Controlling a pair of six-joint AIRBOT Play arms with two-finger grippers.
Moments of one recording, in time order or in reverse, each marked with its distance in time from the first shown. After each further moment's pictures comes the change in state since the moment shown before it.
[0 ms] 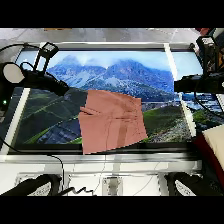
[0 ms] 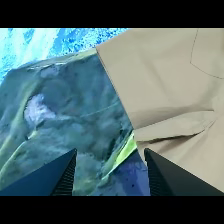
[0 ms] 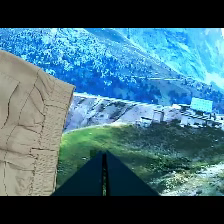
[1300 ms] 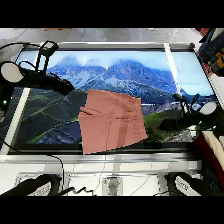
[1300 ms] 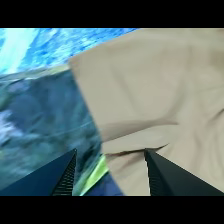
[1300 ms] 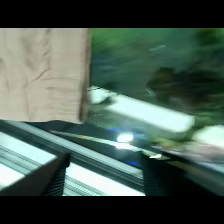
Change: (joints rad) left arm 0.000 0.000 0.000 -0.137 0.000 -0.032; right arm -0.350 -0.063 -0.646 0.513 0.035 -0.433
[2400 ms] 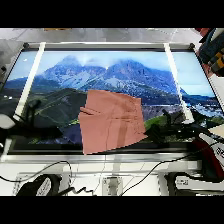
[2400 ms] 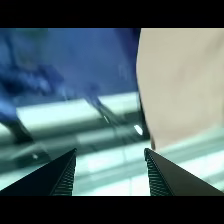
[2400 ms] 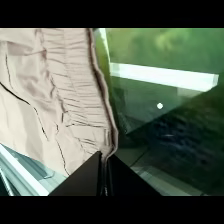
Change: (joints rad) left arm 0.394 0.359 -0.783 -0.114 -0.182 -0.091; right arm -0.023 -0.363 -0.216 0.483 -0.211 -0.232
